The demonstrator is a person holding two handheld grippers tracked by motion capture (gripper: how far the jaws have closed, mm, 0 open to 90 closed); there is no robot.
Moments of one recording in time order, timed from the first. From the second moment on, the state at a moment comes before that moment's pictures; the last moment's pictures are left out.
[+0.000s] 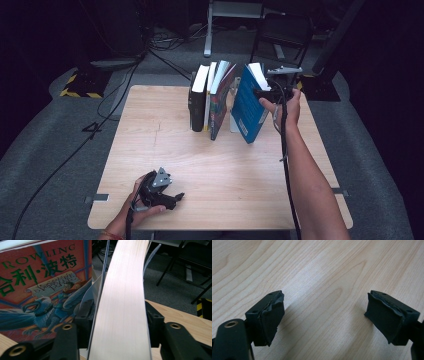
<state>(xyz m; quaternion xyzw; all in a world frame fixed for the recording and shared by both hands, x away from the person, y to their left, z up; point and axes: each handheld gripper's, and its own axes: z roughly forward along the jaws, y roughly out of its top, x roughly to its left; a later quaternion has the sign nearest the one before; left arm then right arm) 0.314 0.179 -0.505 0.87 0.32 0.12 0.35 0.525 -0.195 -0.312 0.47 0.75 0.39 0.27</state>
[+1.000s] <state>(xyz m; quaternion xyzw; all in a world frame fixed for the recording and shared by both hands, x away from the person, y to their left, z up) 0.314 0.180 -0.505 0.87 0.32 0.12 0.35 0.479 -0.215 -0.404 0.42 0.76 0.43 0.24</state>
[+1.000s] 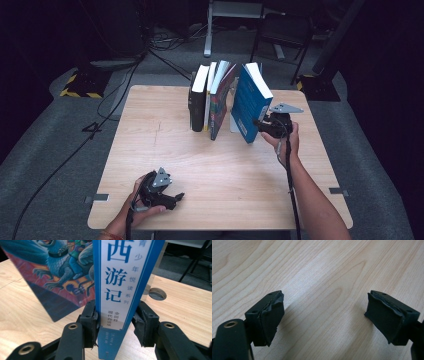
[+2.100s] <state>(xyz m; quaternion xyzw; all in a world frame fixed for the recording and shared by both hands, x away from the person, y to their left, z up) 0.315 0.179 -0.505 0.87 0.32 0.12 0.35 0.489 -0.207 -0.390 0.40 0.80 0.38 0.23</state>
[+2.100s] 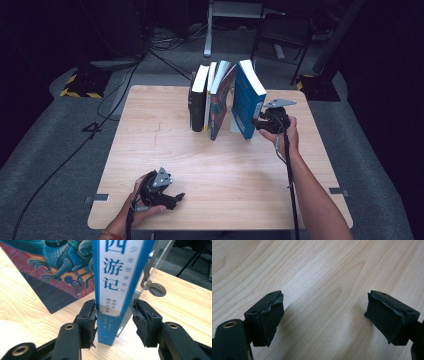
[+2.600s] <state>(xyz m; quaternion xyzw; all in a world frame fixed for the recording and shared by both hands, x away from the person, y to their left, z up) 0.315 0.179 -0.505 0.87 0.32 0.12 0.35 0.469 -0.222 -0.373 0.36 0.83 0.34 0.26</state>
